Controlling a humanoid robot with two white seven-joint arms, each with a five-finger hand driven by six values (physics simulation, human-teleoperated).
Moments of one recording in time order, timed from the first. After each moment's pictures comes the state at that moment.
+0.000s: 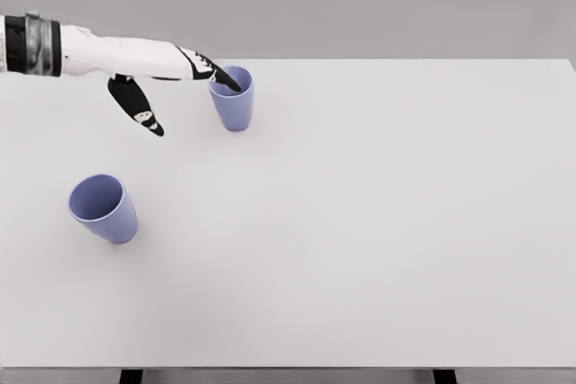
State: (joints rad) left arm -1.41 0.84 -1.50 -1.30 0.29 -0.61 -0.54; right arm -0.04 0.00 -0.08 0.15 0.07 -0.20 0.25
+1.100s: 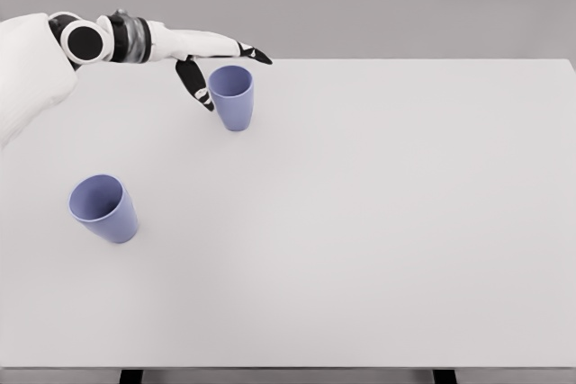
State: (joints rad) left arm -1.32 0.36 -1.42 -0.59 0.18 -0.61 -0.53; right arm -0.02 0.00 -0.08 0.15 0.07 -0.20 0.25
